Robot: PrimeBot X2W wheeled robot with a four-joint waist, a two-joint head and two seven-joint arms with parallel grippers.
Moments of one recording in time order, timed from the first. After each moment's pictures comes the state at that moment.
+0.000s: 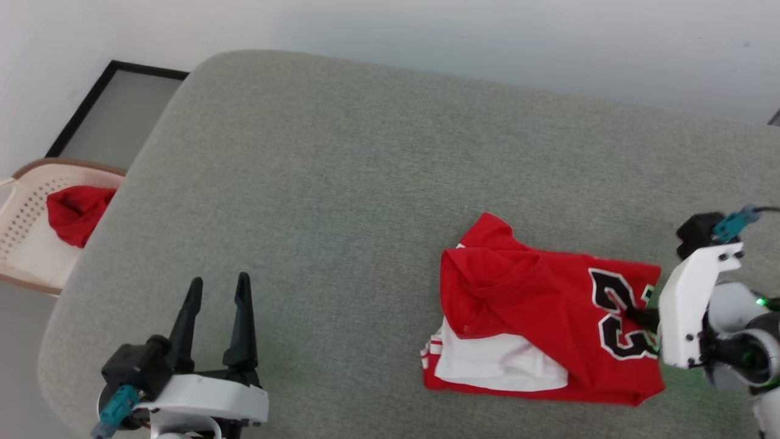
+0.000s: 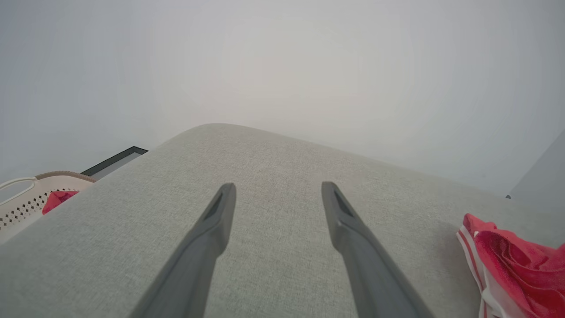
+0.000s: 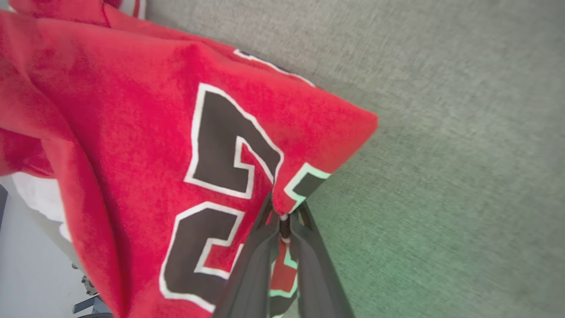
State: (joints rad) left arm -0.10 0.06 0.05 0.17 -0.29 -0.13 -0.26; right arm -0.40 -0.37 0.16 0.23 0.62 0.13 0.98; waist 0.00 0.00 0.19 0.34
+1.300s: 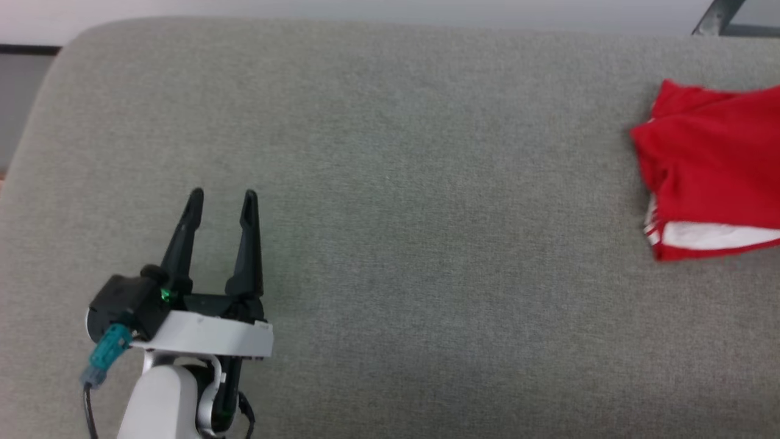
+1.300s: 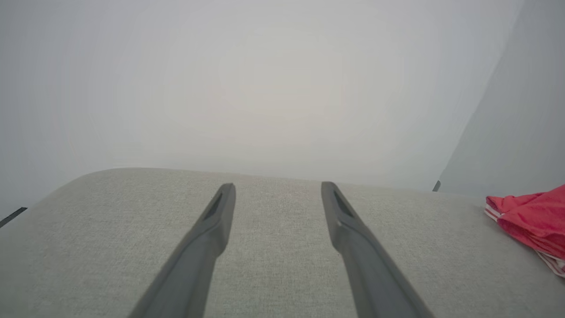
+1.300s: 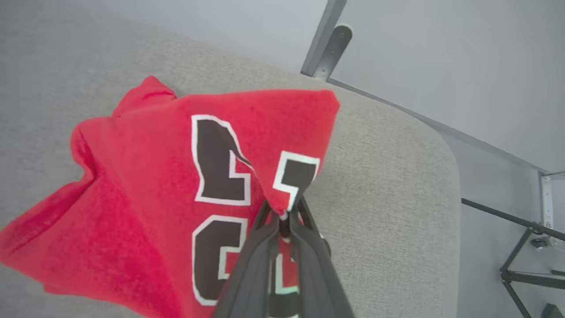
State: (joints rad) left arm -0.25 0.11 -0.02 0.08 -0.27 -0.13 -0.26; right arm -0.77 -0.85 0.27 0.34 0.65 0.13 0.73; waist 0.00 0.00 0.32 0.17
